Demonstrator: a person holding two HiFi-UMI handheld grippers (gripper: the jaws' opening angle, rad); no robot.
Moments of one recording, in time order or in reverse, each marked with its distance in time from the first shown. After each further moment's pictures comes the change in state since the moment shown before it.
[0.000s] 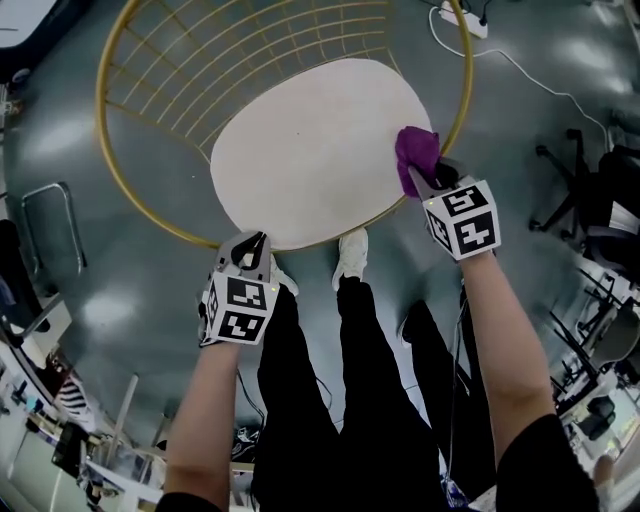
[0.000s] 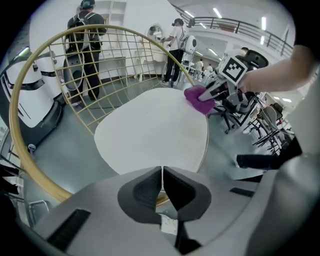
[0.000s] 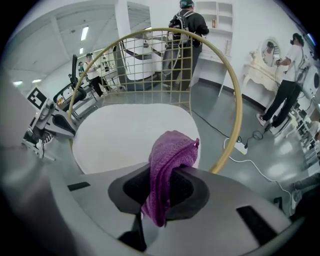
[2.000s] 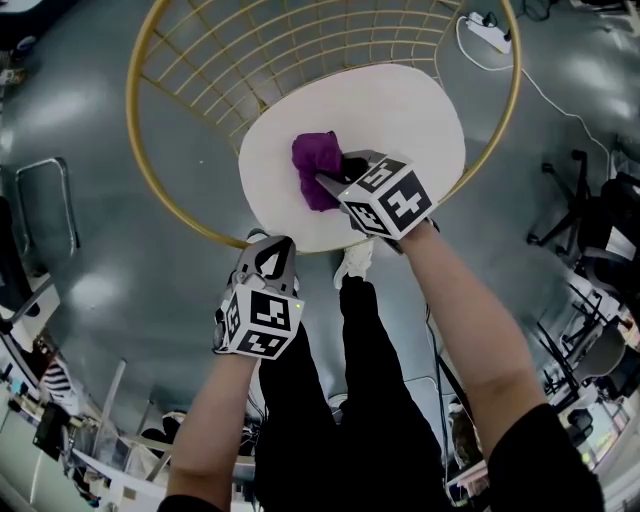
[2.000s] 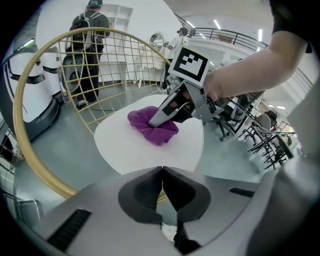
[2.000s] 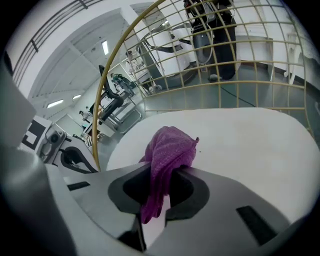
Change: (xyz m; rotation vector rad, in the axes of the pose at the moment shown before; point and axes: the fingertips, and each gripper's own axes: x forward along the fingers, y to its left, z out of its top) left arm -0.010 0.000 0.001 -0.020 -0.086 -0.056; right arm 0.089 0.188 0.092 -0.070 0.053 0.496
